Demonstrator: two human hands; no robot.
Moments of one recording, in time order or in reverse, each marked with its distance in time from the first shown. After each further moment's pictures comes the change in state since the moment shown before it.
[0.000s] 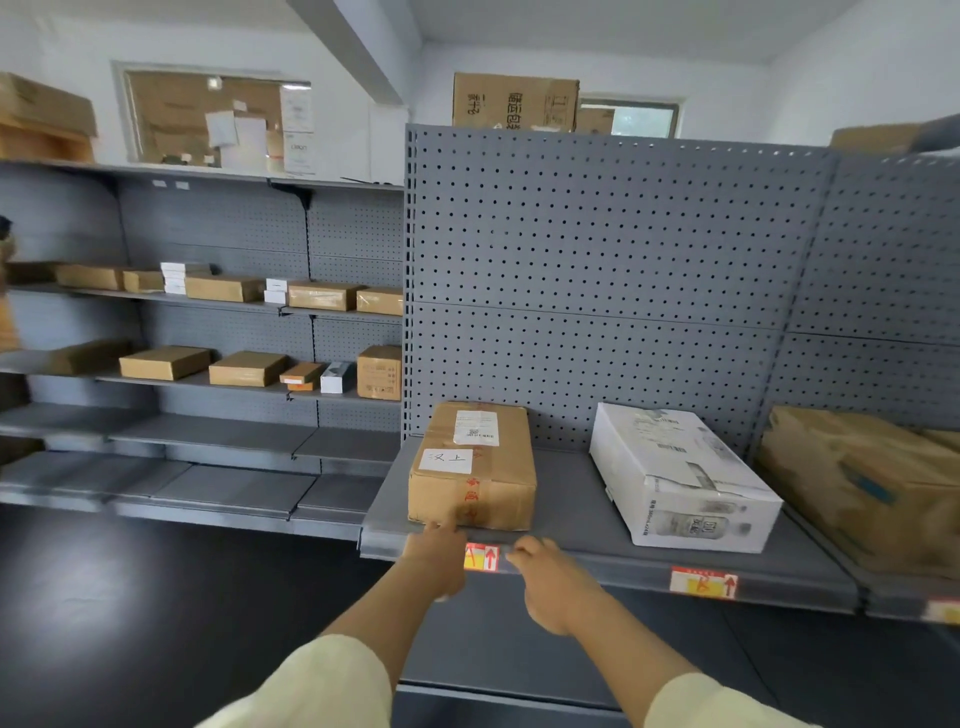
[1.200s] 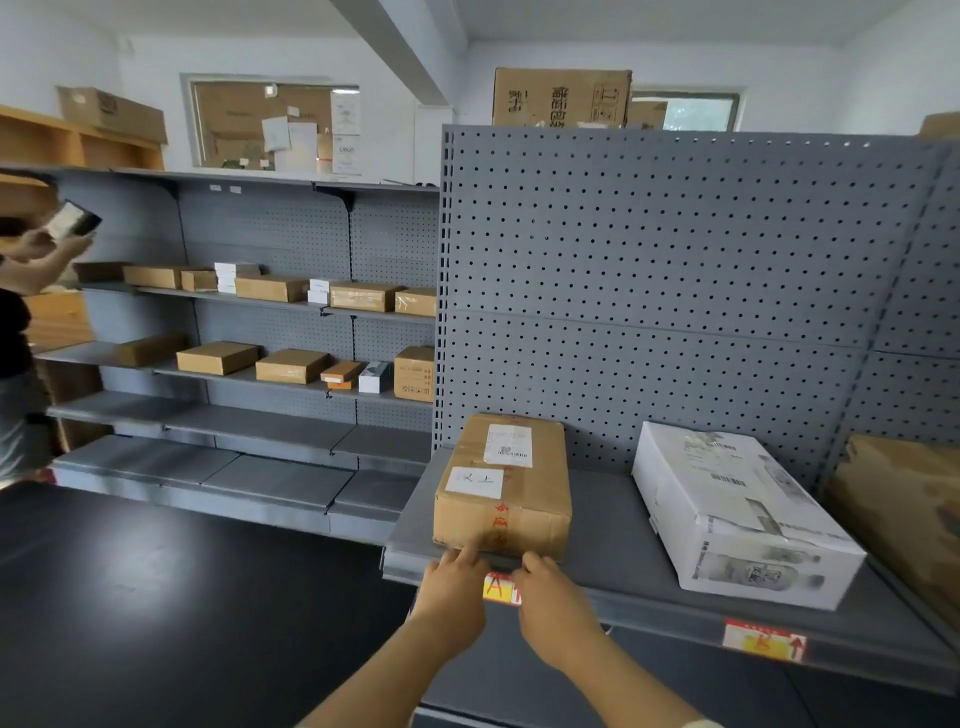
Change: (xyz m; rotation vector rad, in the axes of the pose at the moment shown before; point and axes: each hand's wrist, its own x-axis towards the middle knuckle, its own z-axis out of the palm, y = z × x) left_hand -0.003 -0.006 0.014 -0.161 0.170 -0.017; right_hand 0.042 -0.018 0.014 0.010 0.132 -0.019
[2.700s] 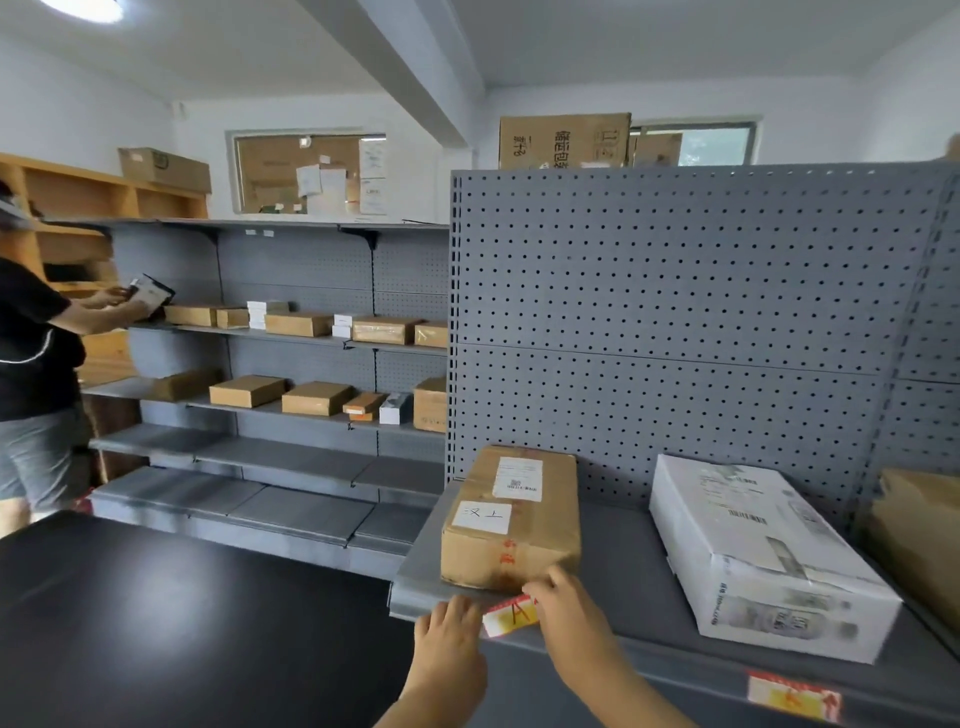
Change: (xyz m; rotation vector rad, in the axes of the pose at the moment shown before) left_hand -0.012 0.000 0.014 -0.044 0.024 -0.174; right_hand 0.011 0.018 -0.015 0.168 0.108 0.038
